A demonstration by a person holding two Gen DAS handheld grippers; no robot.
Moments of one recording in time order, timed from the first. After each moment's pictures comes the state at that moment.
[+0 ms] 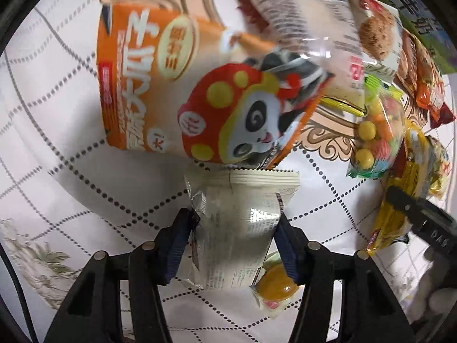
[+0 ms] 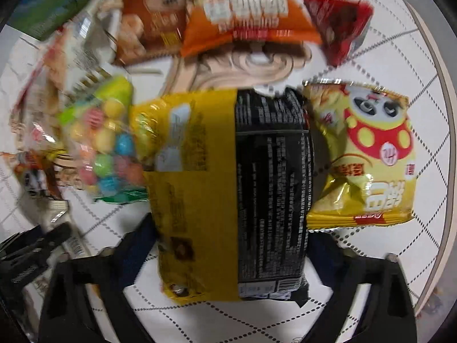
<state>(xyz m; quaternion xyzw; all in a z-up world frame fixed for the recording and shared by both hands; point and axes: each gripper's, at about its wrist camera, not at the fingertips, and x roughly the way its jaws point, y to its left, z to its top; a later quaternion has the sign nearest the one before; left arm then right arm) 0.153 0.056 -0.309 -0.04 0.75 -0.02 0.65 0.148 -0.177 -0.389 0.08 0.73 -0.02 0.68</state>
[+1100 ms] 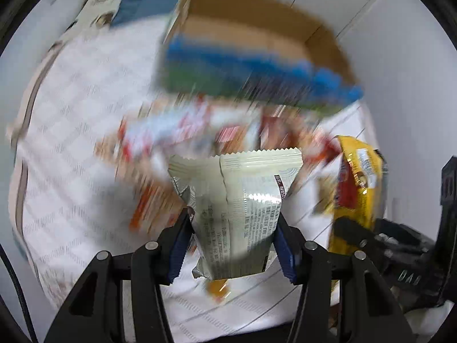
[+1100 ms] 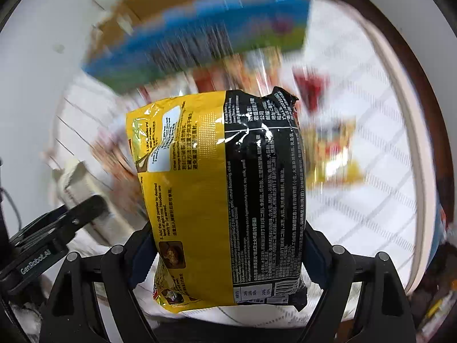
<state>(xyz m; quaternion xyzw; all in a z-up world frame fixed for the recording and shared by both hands) 0.141 0.023 -0.069 -0.04 0.62 -0.14 0.77 0.163 -0.180 -0.245 0.18 0.64 0.01 0.75</state>
